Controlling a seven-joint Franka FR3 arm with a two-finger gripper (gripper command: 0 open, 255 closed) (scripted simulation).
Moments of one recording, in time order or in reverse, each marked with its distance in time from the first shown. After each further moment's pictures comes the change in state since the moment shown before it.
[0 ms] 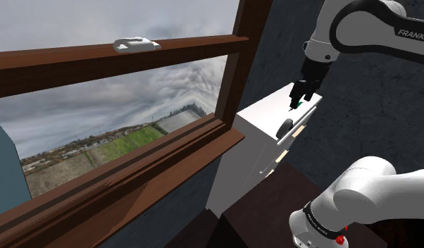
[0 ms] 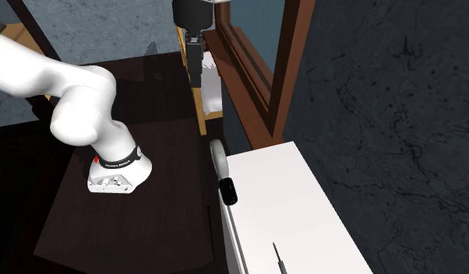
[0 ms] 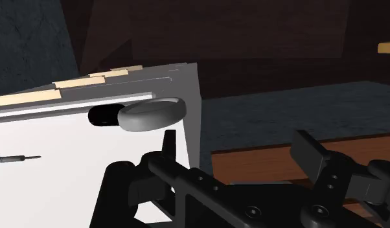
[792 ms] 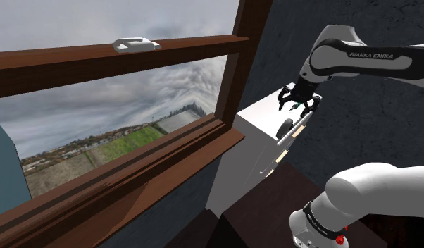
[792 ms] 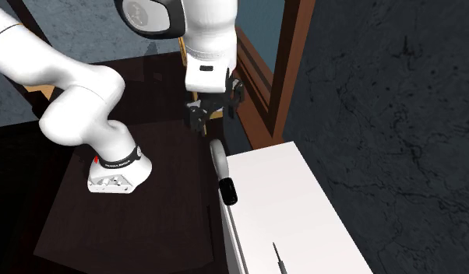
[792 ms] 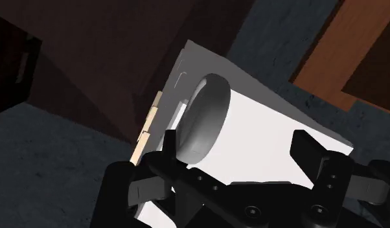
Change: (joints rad) arm -0.299 0.111 -0.004 -0.180 0.100 0.371 0.690
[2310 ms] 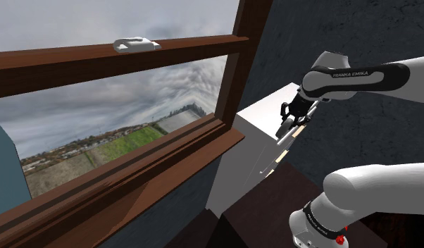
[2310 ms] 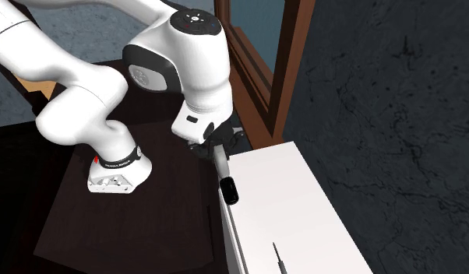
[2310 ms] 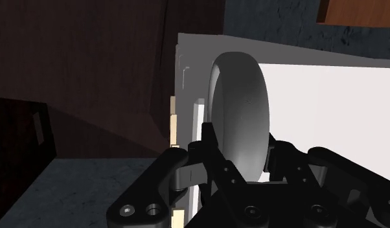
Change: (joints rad) arm -0.118 0.069 -0.001 -0.168 0.036 0.283 0.269
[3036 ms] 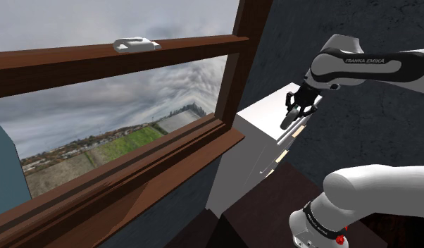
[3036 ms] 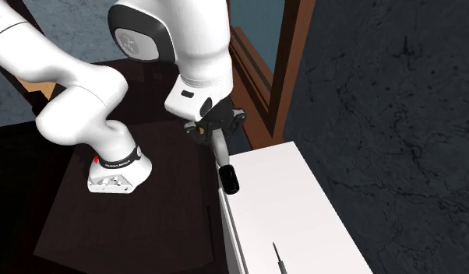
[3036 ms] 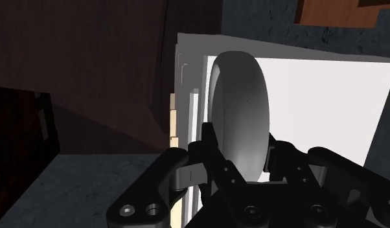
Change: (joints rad) arm 0.000 -0.052 0.006 0.108 -0.001 -0.160 0.008
